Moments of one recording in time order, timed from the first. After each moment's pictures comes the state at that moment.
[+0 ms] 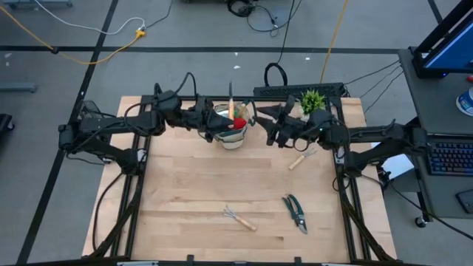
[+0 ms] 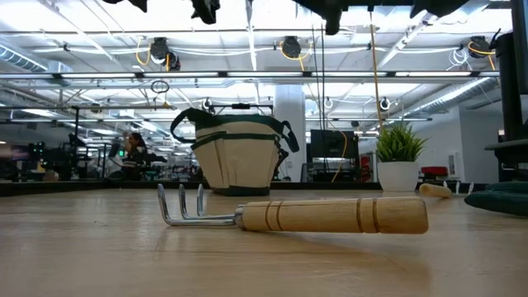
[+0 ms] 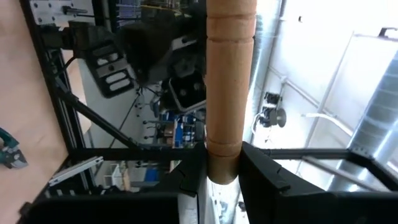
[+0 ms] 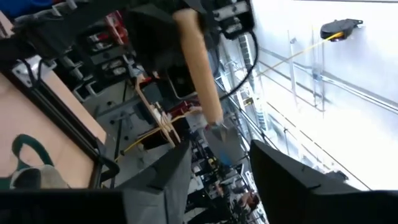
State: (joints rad) left arm 0.26 1.26 0.99 0.42 0.45 -1.67; right arm -0.14 1.22 0.81 0.66 0.11 -1.17
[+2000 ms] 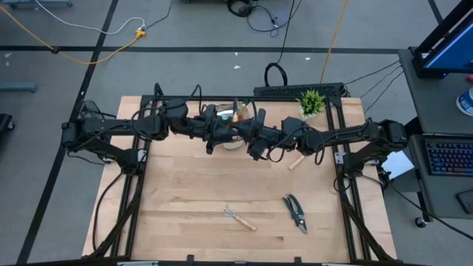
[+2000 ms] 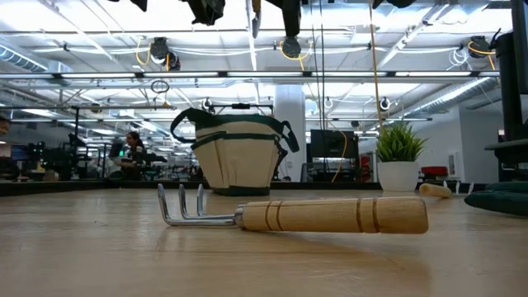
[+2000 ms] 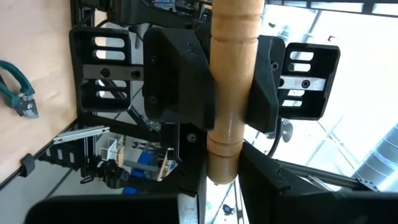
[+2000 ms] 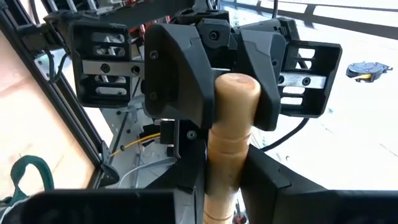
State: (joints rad) left arm 0.18 1.29 0.99 0.35 0.40 -1.84; right arm -0.02 1.50 1.05 0.62 0.18 -1.37
